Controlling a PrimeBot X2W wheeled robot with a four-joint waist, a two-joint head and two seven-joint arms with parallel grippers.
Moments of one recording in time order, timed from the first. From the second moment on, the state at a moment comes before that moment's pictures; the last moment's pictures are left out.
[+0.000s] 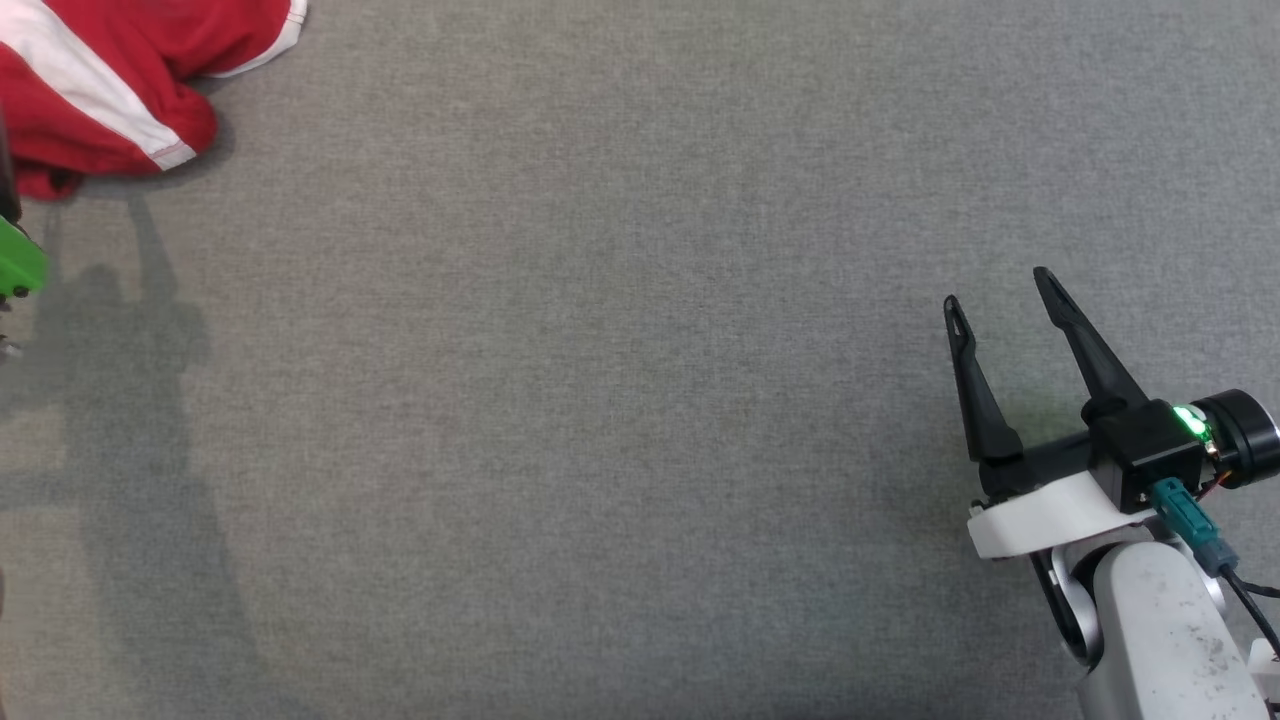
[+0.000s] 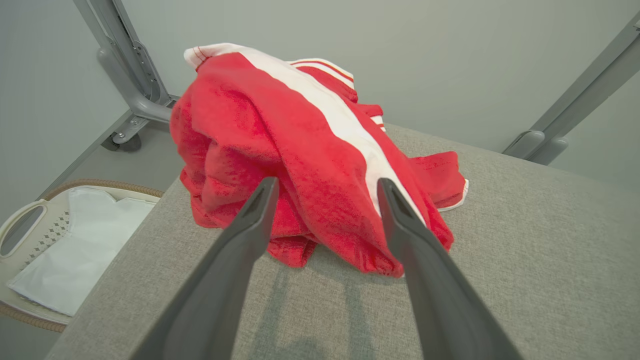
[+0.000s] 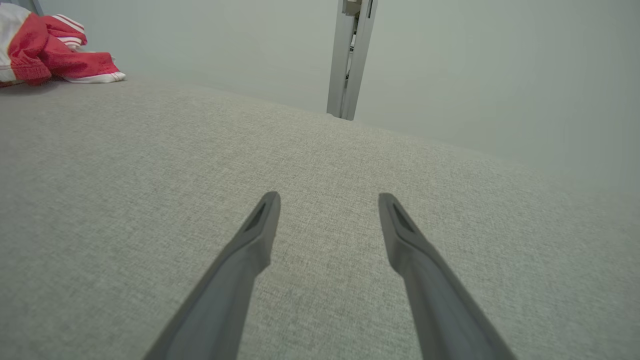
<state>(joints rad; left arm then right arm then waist) -0.84 0.45 -0.03 0.69 -0.60 -0.13 0.14 -0.21 -0.05 -0.01 0.03 -0.10 0.13 -0.26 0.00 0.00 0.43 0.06</state>
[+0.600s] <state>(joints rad) -0.87 0.46 -0.08 0.79 -0.73 -0.13 0.06 -0.22 -0.05 0.02 0.02 -0.09 0.13 -0.26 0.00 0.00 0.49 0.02</state>
